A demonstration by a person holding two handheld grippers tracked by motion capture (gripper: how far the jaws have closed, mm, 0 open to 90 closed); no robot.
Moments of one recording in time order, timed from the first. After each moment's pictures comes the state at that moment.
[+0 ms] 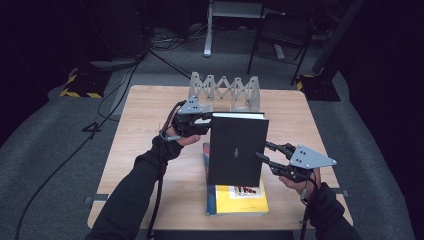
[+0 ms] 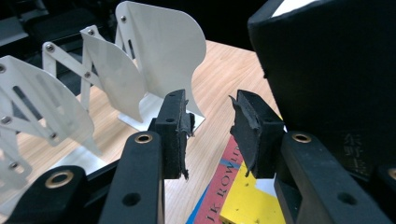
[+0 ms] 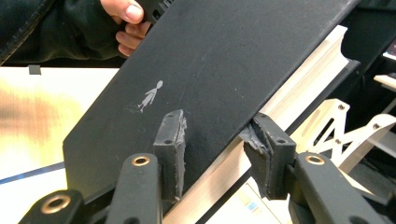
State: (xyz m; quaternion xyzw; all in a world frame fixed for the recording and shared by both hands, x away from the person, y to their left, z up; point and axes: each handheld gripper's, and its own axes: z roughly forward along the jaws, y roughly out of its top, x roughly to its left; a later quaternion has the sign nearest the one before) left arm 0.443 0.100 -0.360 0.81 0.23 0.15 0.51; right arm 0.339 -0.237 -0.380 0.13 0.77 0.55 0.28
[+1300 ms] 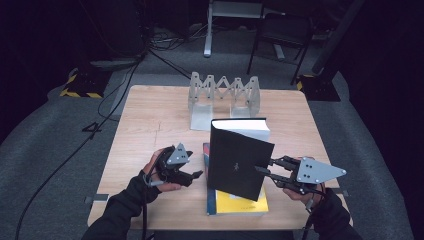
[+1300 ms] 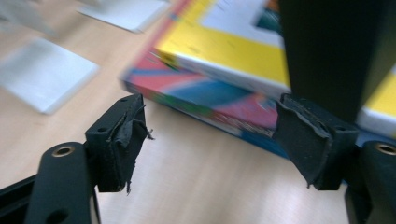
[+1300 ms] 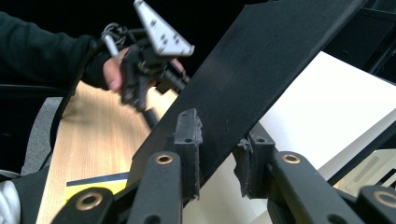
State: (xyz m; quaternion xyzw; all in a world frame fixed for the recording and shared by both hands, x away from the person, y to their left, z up) left arm 0.350 0.128 -0.443 0.89 0.20 0.12 0.40; right arm 0.309 -0.234 -0.365 0.04 0.78 0.59 0.23
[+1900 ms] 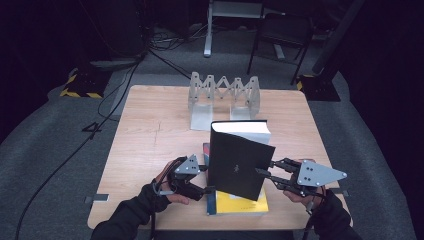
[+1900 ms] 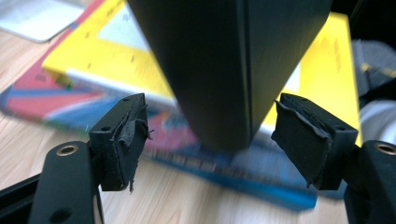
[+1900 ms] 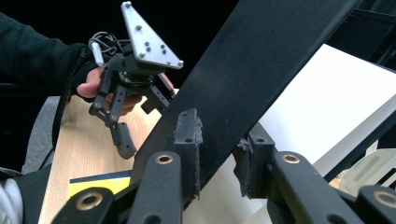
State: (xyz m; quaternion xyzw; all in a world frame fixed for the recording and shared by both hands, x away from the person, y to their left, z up) left arm 0.340 0.100 -0.442 0.87 0.17 0.04 0.46; right arm 0.306 -0.236 -0.368 0.04 0.78 0.59 0.23
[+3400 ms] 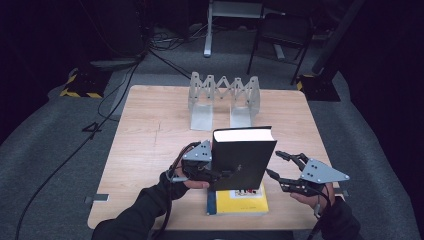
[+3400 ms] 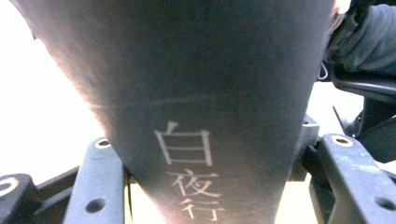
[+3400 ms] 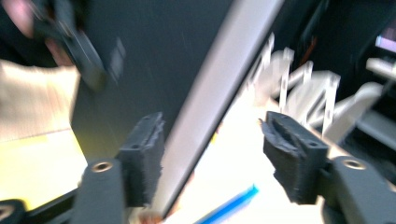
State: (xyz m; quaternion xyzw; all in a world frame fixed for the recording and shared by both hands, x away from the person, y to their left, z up) left arm 0.358 0.072 -0.405 0.83 0.09 0.04 0.55; right arm 0.313 -0.263 -0.395 0.16 0.79 0.52 0.28
